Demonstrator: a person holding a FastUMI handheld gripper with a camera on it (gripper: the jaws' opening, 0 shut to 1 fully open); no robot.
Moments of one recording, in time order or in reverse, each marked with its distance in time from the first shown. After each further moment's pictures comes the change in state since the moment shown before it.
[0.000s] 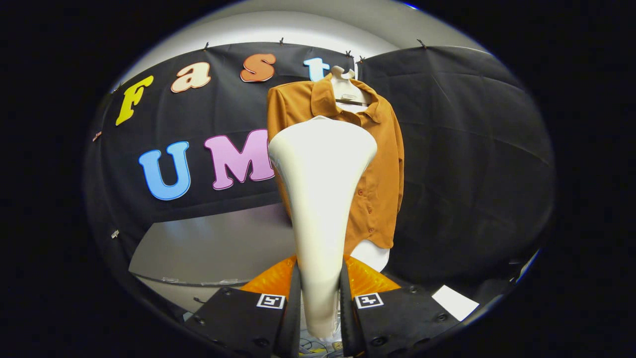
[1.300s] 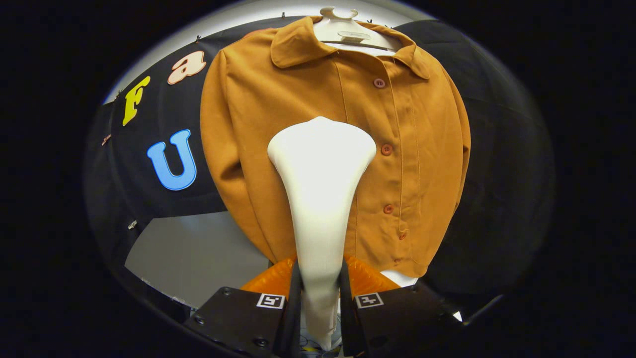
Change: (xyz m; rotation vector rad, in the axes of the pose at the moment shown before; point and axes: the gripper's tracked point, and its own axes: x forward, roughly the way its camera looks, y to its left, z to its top) arm 0.180 -0.034 -0.007 -0.029 0.187 0.268
